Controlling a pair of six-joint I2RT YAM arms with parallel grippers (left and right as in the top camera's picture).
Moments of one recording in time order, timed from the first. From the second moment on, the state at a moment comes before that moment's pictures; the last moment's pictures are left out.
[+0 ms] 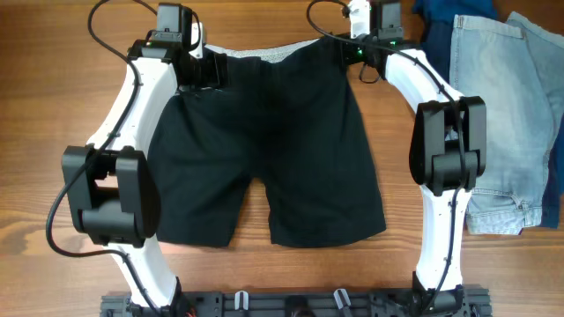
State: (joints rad) left arm -0.11 2.00 1.64 -0.77 0.14 -0.23; right arm 0.13 2.40 1.85 -0.26 -0.30 -0.07
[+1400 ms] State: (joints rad) left arm -0.11 2.00 1.64 -0.81 0.14 -0.23; right arm 0.02 2.30 1.97 -0.61 -0.03 0.20
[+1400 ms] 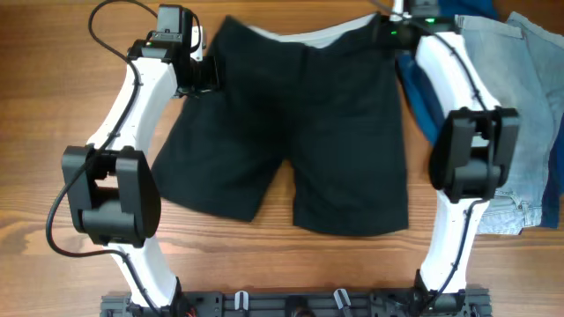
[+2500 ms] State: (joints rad) left arm 0.17 2.00 1.32 -0.91 0.23 -0.04; right arm -0.03 1.99 1.97 -0.82 -0.31 -0.03
